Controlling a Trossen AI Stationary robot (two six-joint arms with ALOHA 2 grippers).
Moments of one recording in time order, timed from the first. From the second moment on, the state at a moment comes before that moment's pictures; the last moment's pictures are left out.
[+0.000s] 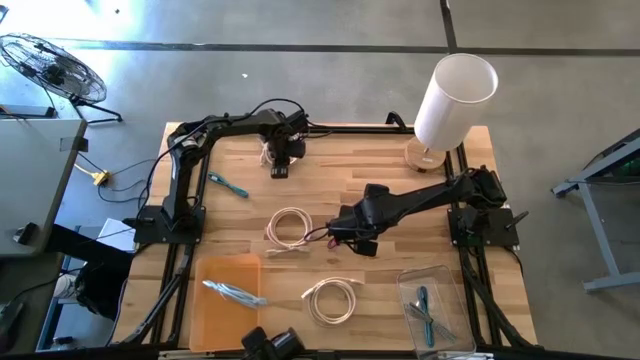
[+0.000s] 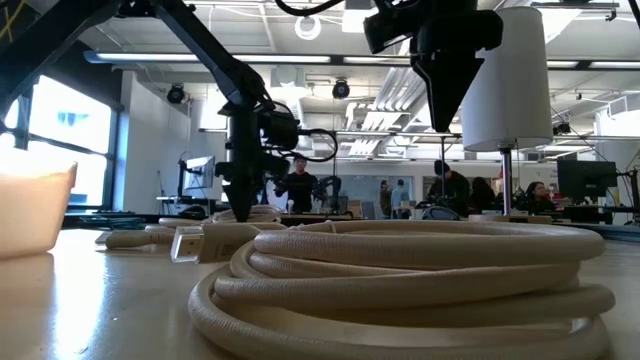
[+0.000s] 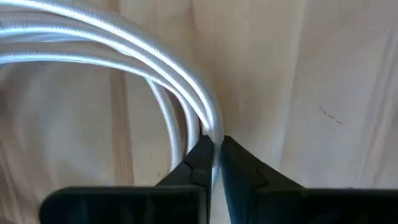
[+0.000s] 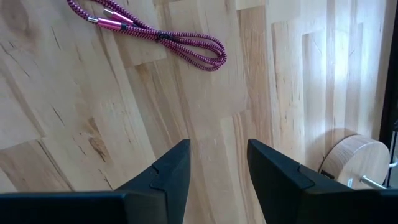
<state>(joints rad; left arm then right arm) 0.64 2.03 1.43 -0.90 0.07 0.63 0.20 1.89 1.64 -1.40 0.34 0.44</state>
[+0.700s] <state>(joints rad) 0.60 1.84 1.43 -0.96 0.15 0.65 0.24 1.89 1.64 -1.40 0.38 0.45</state>
